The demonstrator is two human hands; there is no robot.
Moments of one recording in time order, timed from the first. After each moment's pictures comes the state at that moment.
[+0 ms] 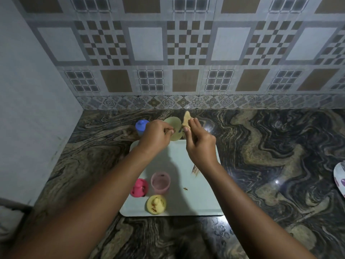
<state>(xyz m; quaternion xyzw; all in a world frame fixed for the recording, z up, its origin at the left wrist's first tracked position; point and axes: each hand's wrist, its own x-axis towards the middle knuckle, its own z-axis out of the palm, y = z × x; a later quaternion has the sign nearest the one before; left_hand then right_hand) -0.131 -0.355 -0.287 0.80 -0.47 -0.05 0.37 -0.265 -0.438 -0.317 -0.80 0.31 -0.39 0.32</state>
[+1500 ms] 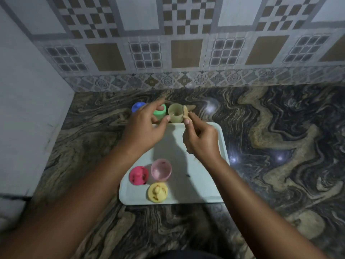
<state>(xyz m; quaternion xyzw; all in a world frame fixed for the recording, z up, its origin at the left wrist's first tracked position) -0.120 -0.336 -0.295 0.80 -0.45 -0.04 0.40 -0.260 -0.450 -0.361 -0.73 0.34 -0.32 0.50</state>
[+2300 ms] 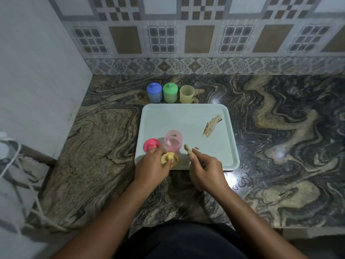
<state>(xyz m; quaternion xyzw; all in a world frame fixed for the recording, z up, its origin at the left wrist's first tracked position) -0.215 -0.190 -0.405 0.89 -0.40 -0.10 0.21 -0.372 -0.307 -0.391 -0.75 0.39 -0.17 0.50</state>
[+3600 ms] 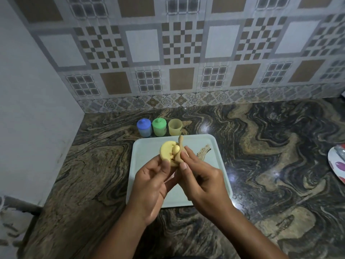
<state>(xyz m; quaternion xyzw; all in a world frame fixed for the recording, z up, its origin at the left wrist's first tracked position) -0.245 -0.228 -0.267 0.46 -0.17 -0.45 0.74 -0.352 -0.318 -0.294 -0.74 0.22 -0.38 0.51</state>
